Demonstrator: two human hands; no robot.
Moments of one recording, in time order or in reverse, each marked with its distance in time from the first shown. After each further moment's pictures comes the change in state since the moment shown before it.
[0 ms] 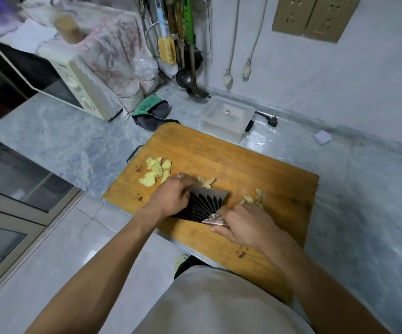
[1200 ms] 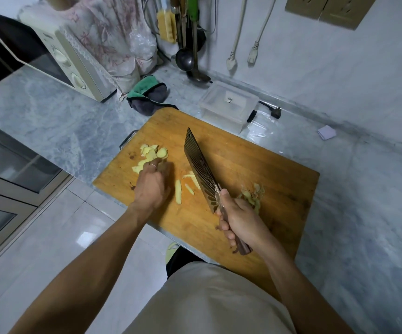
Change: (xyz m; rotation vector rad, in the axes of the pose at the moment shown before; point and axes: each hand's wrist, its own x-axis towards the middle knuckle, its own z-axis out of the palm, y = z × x) left_hand -0.001 -0.028 0.018 0.212 0.249 -0.277; right_hand -0.001 -0.013 -0.001 1.398 -0.015 0.567
